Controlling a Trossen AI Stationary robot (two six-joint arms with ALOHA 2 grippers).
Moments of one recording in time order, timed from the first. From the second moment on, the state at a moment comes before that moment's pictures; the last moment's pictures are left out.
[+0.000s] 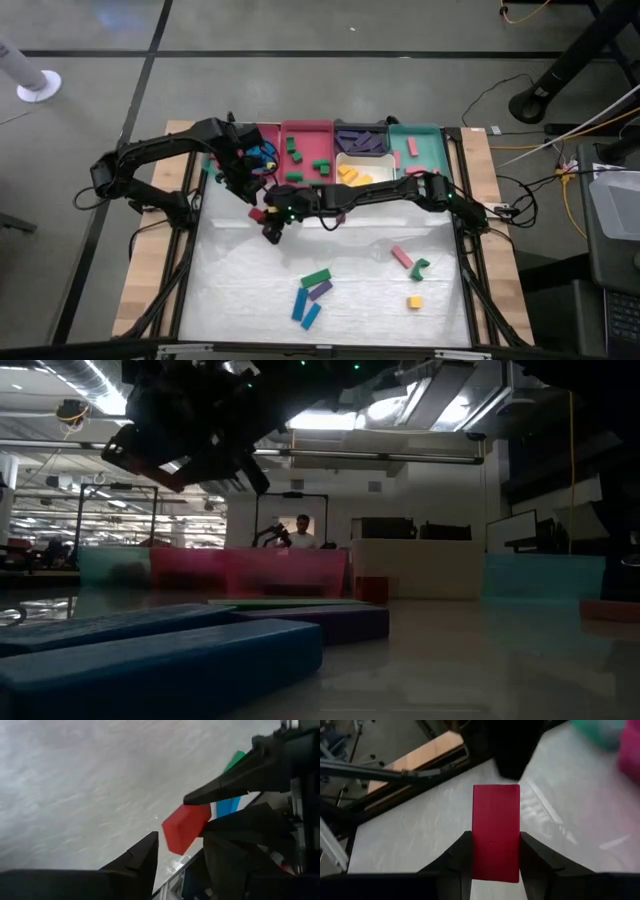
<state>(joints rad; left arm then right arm) 0.51 1.32 1.10 -1.28 0.59 -0.47 0.04 2.29 1.95 -0.24 0.01 0.49</state>
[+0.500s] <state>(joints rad) 0.51 1.32 1.10 -1.34 0.65 -0.49 0.03 2.28 1.95 -0.19 -0.01 0.49</state>
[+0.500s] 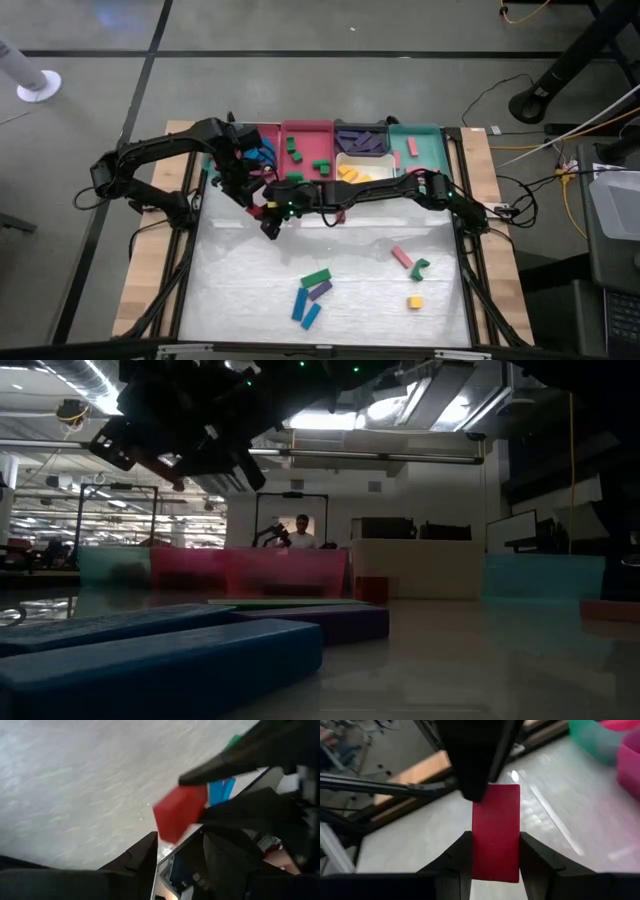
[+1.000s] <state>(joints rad) 0.51 1.32 1.10 -1.35 0.69 -0.50 0.03 2.28 1.95 -0.11 -0.02 0.47</state>
